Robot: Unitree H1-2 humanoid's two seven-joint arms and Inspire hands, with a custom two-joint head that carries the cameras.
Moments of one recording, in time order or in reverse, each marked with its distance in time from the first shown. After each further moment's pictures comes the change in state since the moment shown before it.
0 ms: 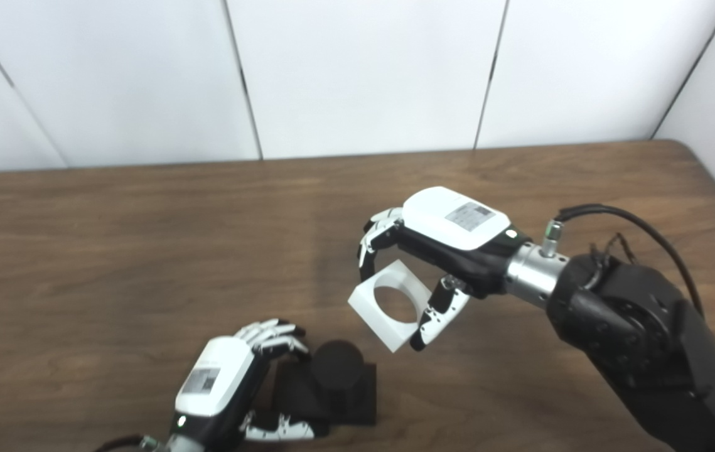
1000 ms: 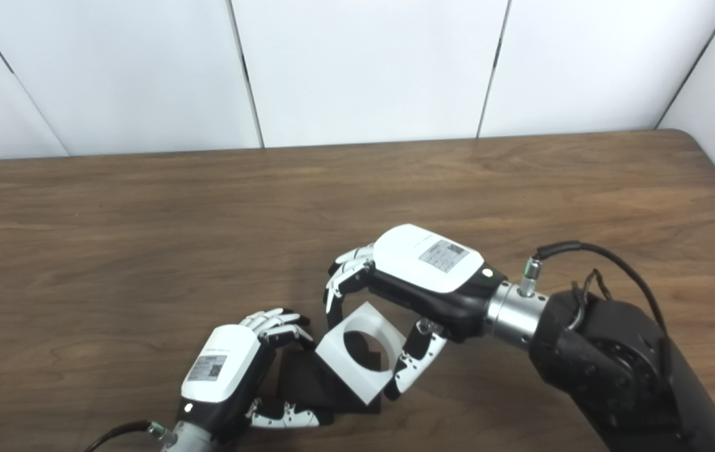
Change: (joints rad) left arm -0.009 -0.005 -0.024 -0.009 0.015 0.035 -0.013; right arm 0.069 0.103 0.037 -0.043 -0.008 -0.052 0.022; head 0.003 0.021
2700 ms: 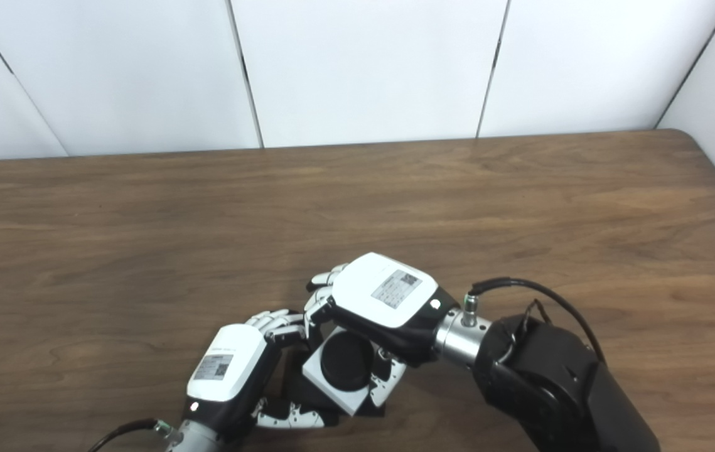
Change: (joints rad) left arm -0.010 0.000 -0.020 -0.005 0.002 0.023 -0.009; right arm 0.048 0.122 0.108 0.095 -0.303 -0.150 0.041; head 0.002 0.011
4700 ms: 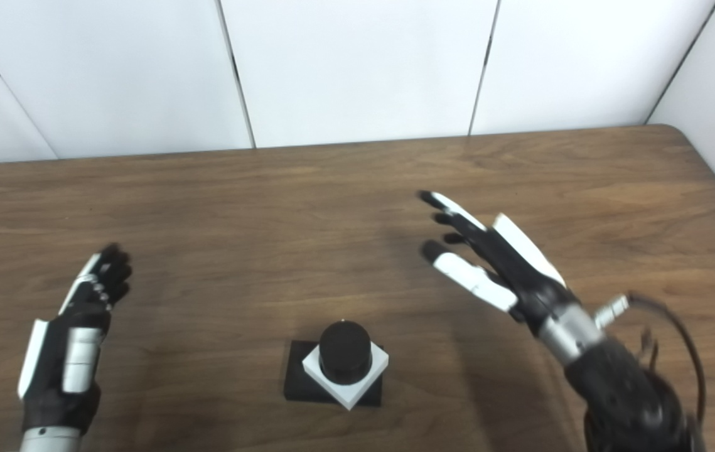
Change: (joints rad) left arm 0.097 -0.027 0.493 -0.130 -1.088 0.030 0.161; right arm 0.280 0.198 -0.519 0.034 0.536 0.372 -0.318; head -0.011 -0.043
